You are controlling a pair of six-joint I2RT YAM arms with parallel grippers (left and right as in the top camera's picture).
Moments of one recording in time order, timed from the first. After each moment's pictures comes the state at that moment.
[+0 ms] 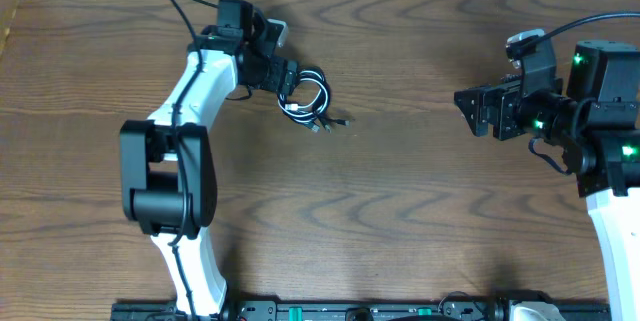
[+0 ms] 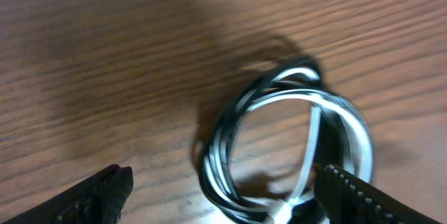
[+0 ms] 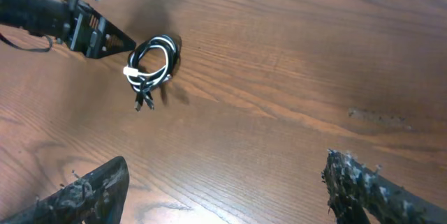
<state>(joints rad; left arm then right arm) -0.12 2.07 1.53 -0.62 0.29 0.15 0.01 1.20 1.26 -0.85 -0.44 -0.06</state>
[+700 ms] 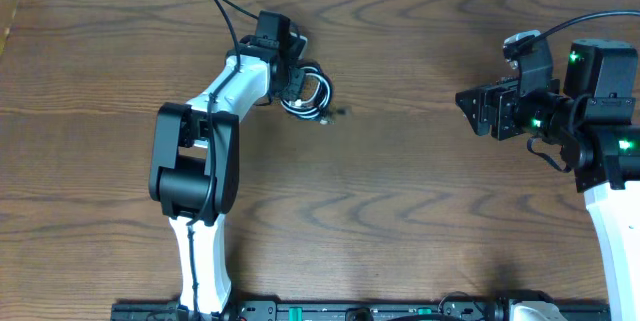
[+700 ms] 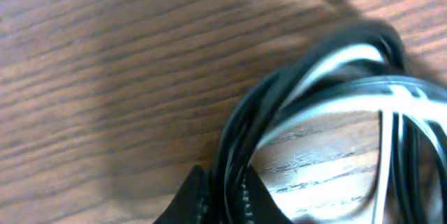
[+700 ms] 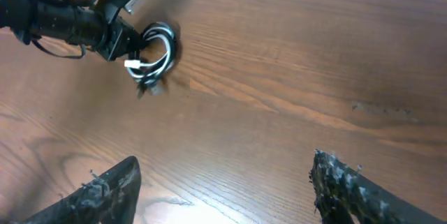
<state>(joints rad) -0.22 2.18 1.54 -0.55 0.04 0.14 0.01 1.22 1.26 -0.87 -0.44 -0.06</state>
